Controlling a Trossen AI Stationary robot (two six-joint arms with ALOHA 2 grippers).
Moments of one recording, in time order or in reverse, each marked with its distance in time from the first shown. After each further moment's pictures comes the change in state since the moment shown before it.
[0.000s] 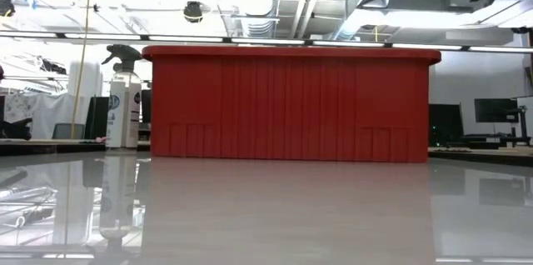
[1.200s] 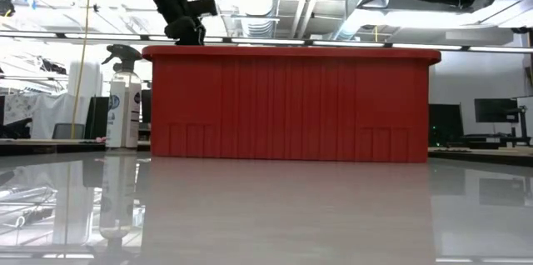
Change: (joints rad) left arm 0.426 0.576 0.431 -0.731 0.464 0.109; right arm 0.000 0.074 0.000 -0.055 -0.011 -0.011
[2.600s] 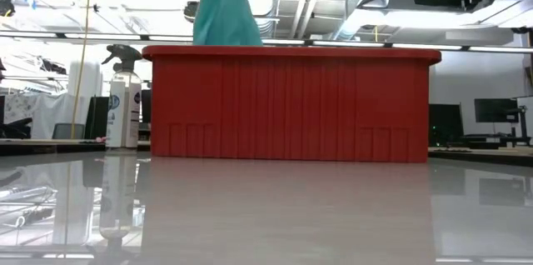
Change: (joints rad) left arm -0.243 -0.109 0.383 0.172 -0.093 -0.229; right arm 0.000 0.000 0.000 -0.026 0.079 -0.009
